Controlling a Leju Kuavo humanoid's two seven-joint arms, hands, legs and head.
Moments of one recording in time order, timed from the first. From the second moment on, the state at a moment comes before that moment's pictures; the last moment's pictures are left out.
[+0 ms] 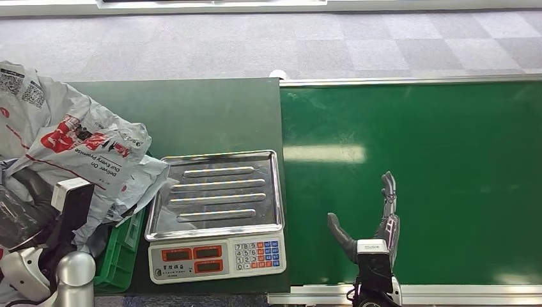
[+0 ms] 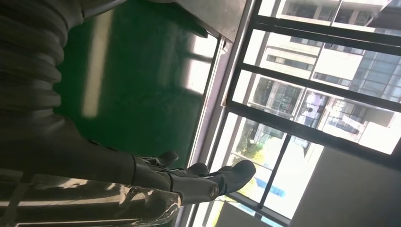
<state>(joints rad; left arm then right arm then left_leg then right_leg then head) -0.13 -0.17 0.39 -1.74 -1.10 0.68 -0.15 0.10 0.19 0.19 -1.44 0.51 -0.41 -0.54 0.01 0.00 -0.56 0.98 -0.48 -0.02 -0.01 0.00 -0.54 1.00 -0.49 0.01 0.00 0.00</state>
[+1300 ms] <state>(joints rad) -0.35 -0.11 0.59 -1.52 -0.86 0.68 -0.49 0.10 0.20 0.19 -1.43 0.49 -0.41 -0.52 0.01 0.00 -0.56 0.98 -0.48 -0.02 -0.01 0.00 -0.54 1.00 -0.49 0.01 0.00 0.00</state>
